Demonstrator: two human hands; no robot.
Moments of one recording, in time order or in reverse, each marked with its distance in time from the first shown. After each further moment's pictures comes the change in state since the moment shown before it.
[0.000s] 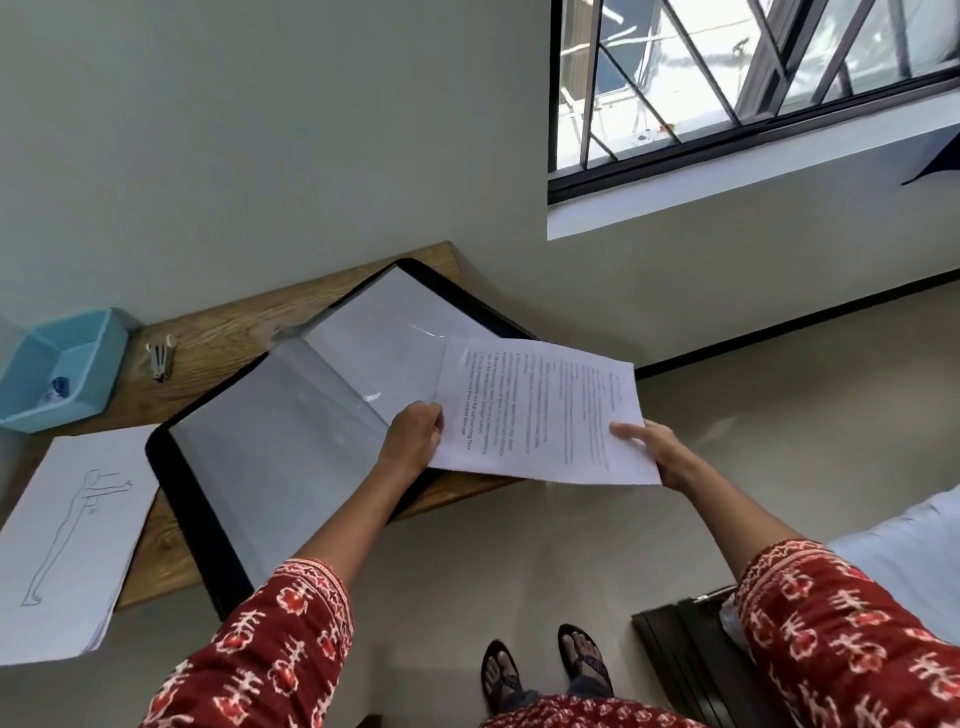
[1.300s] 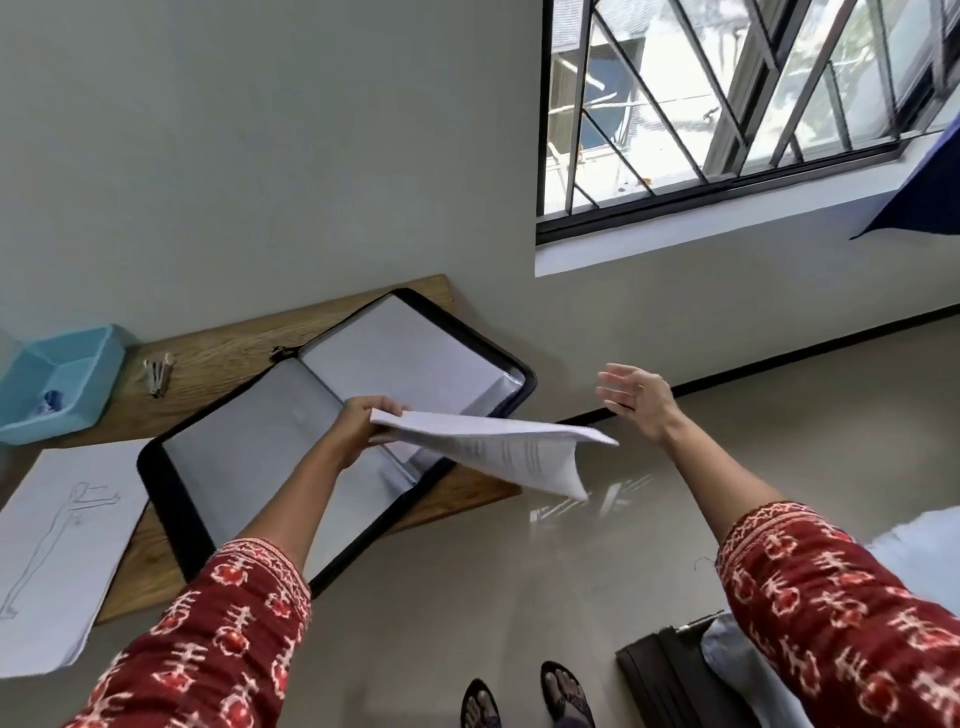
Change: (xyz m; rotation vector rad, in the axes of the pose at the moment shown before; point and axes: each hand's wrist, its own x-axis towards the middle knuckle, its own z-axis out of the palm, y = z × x) left_hand 0.002 -0.017 -0.066 -1.158 -0.100 -0.404; right_hand -0.010 -0.084 0.015 0.030 0.050 -0.289
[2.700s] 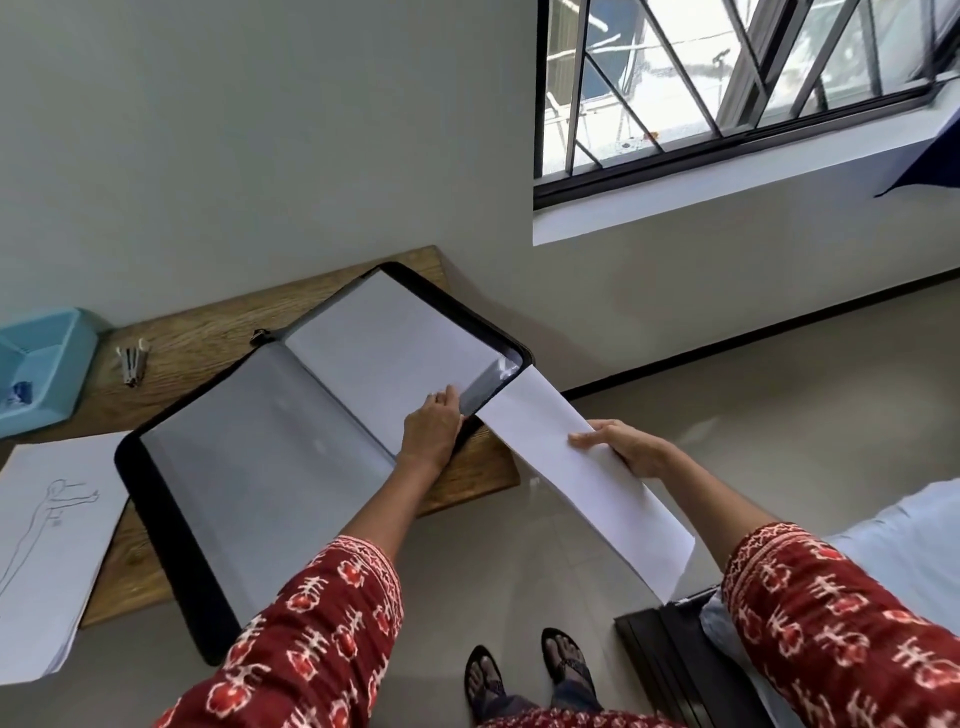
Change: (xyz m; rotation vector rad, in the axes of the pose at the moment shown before) left_hand 0.028 -0.047 0.089 1.379 0.167 0.478; right_hand -0.001 0.063 -0.004 -0.385 -0.431 0.344
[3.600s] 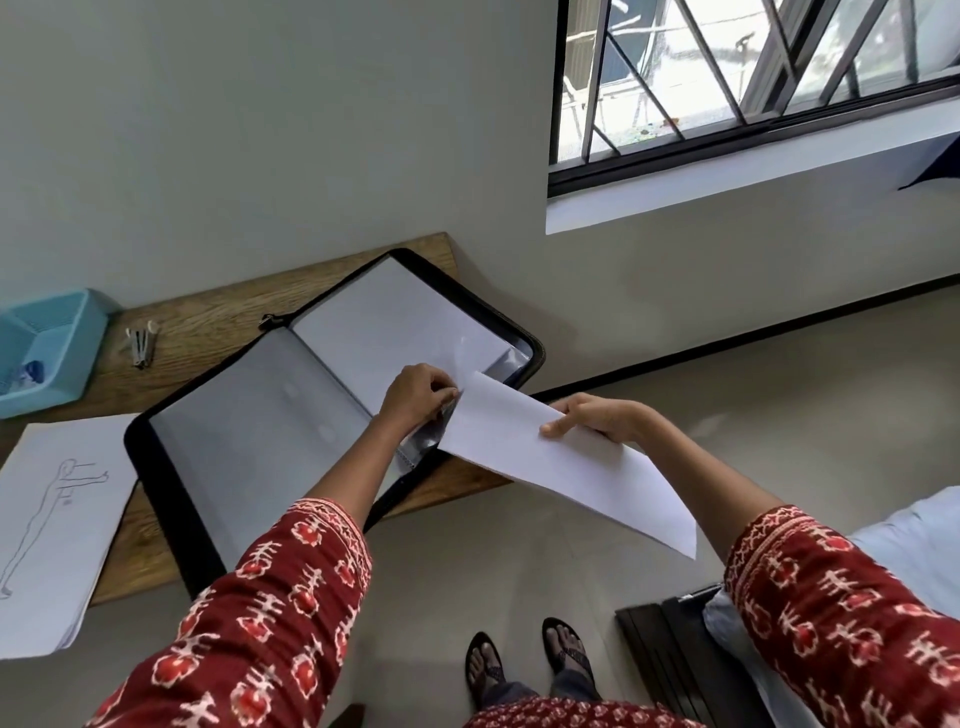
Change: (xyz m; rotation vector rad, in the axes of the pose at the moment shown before) left_hand 0.023 -0.037 -0.028 -0.479 -0.098 -0.061; right_hand 0.015 -0.050 0.030 -0.264 -0.192 0.008
